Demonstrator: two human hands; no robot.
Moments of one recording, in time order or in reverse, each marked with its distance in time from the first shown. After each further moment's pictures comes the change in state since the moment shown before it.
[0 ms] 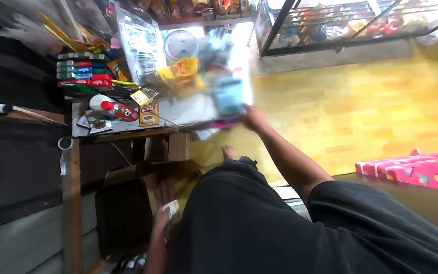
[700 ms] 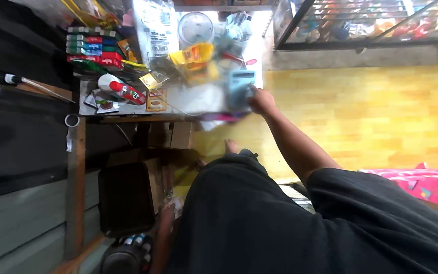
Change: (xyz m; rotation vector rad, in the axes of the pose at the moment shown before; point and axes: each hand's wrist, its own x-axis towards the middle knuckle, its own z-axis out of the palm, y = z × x) left_hand -0.037 -0.030 0.033 -0.226 0.045 -0.053; right_hand 0.043 -0.020 -0.016 -0.141 -0.018 0.009
